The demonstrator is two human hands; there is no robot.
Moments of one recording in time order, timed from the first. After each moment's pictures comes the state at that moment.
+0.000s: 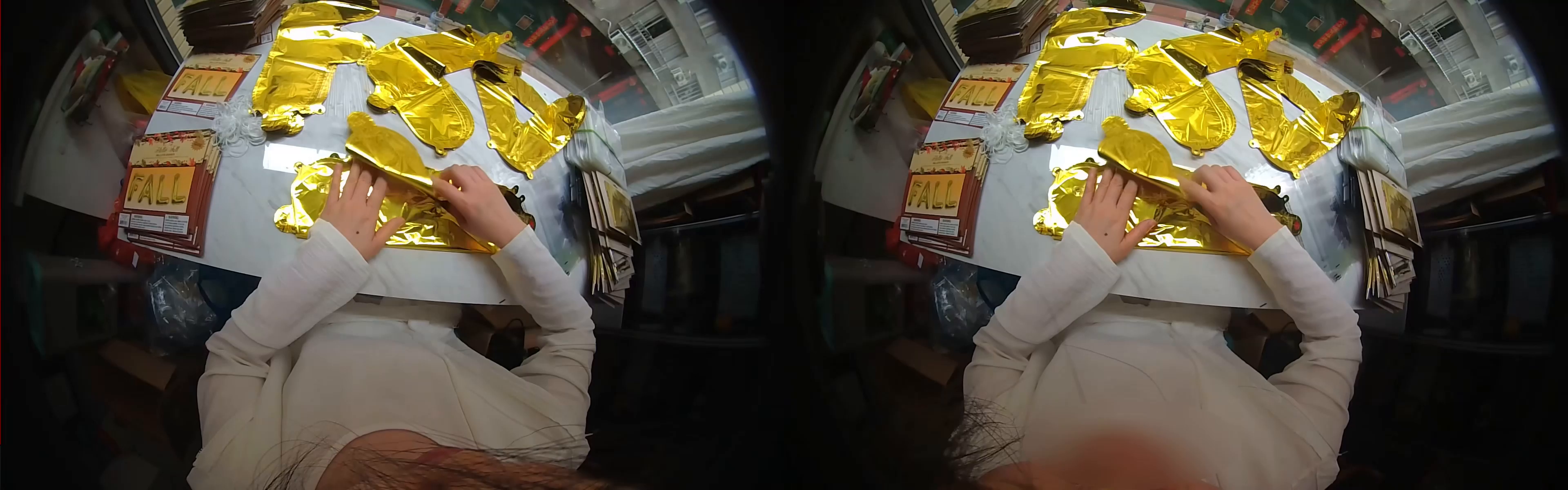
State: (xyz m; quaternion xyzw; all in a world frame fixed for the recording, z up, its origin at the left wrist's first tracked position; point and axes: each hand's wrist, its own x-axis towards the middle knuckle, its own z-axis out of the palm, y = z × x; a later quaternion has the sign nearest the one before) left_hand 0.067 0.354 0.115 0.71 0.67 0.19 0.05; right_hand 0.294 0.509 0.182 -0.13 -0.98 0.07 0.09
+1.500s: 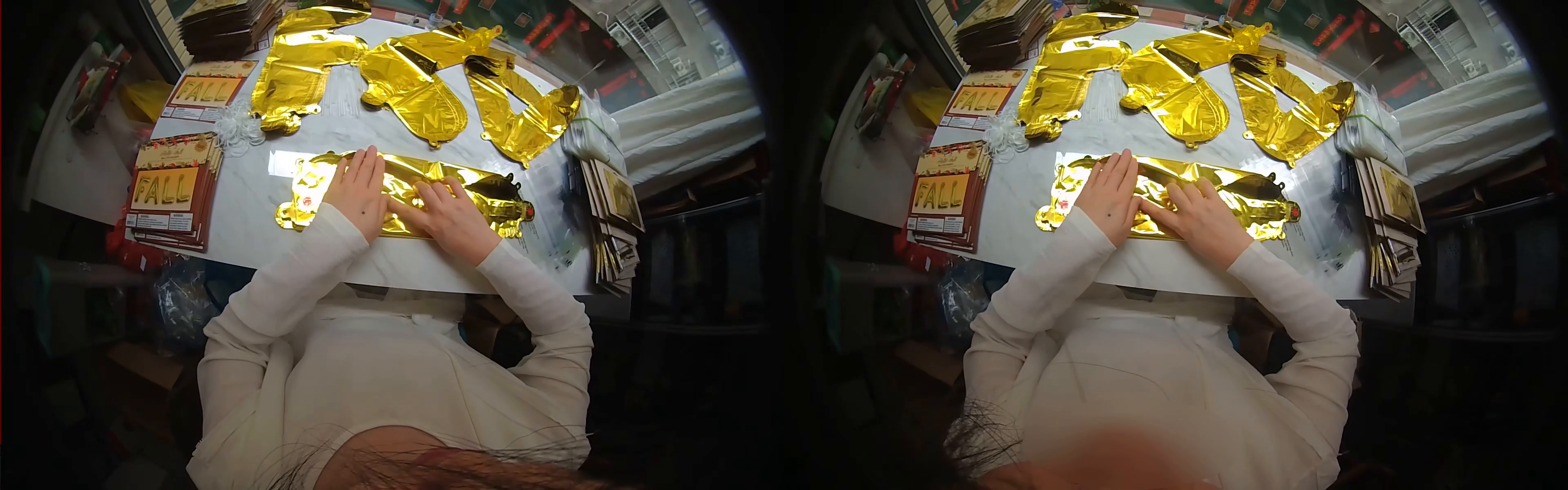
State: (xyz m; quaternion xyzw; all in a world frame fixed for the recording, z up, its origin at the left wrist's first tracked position) left_hand 0.069 0.368 0.119 0.73 0.66 0.17 -0.03; right_hand 0.284 0.453 0.165 -0.12 -0.99 -0.10 0.04
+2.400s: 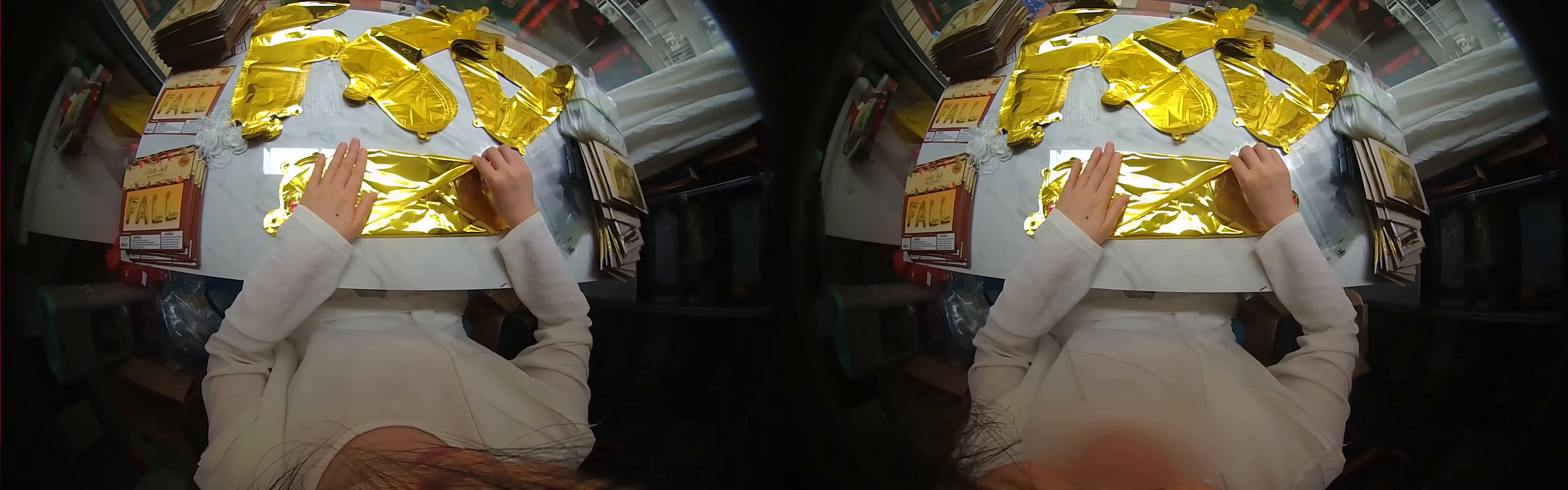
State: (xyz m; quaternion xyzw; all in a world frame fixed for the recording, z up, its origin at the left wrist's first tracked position) left_hand 0.050 0.371 0.106 0.74 0.65 0.18 0.00; right_hand 0.358 0.531 0.154 -0.27 -0.94 -0.16 0.16
